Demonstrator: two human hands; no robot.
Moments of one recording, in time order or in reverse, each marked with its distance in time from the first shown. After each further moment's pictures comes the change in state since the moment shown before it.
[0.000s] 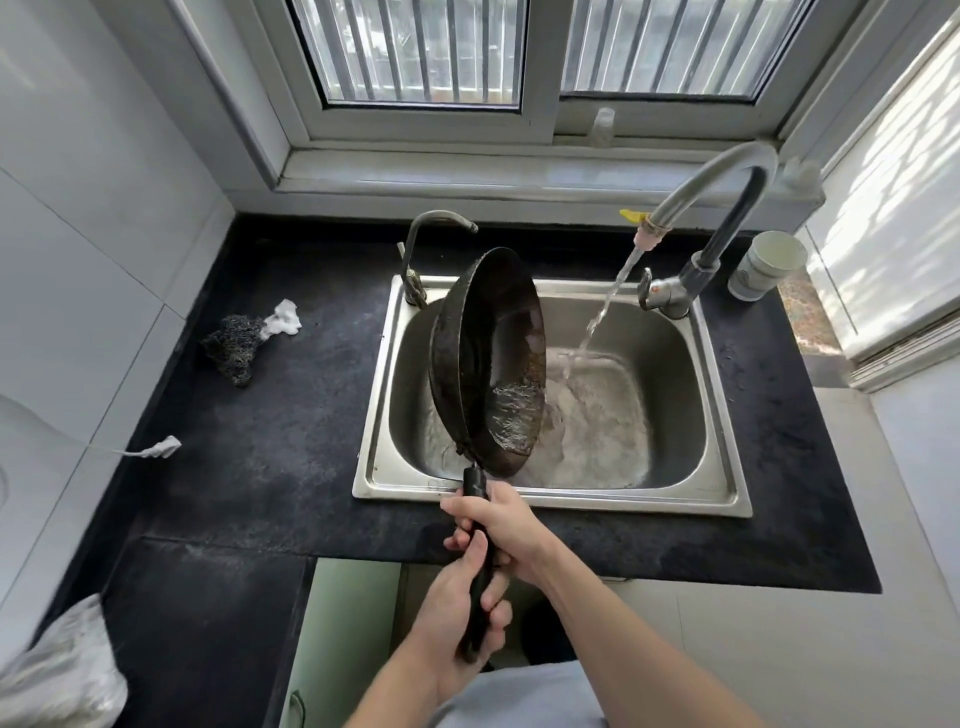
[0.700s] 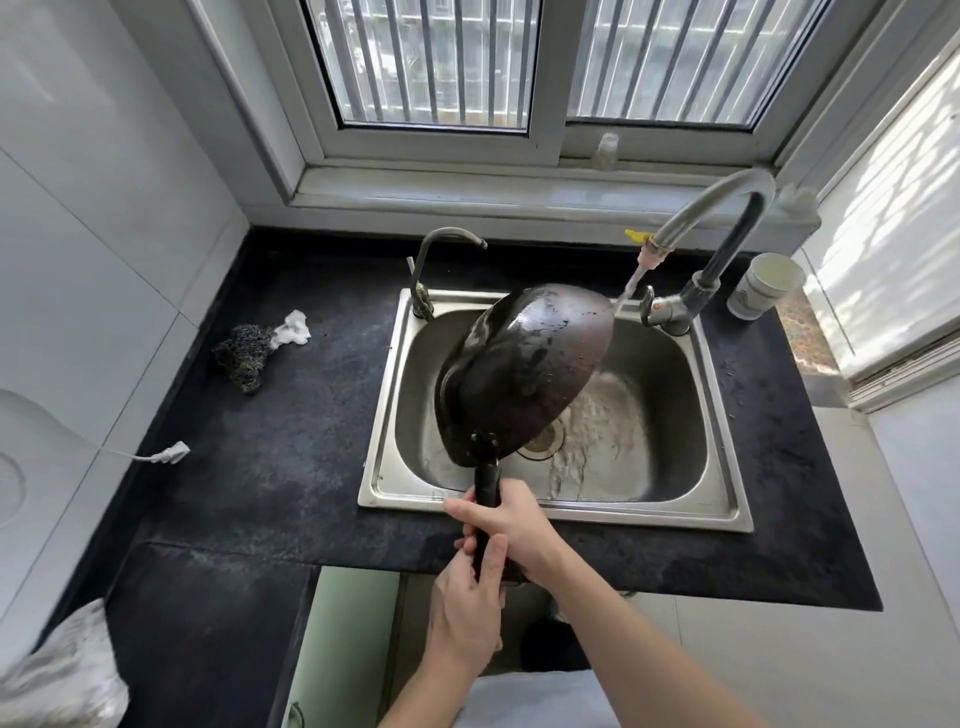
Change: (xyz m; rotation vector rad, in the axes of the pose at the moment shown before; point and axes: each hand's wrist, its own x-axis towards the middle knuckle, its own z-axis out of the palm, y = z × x) left_hand 0.010 -0.007 0.000 0.817 0.308 0.569; right_hand -0.007 -0.016 0.001 -0.248 0.093 -0.094
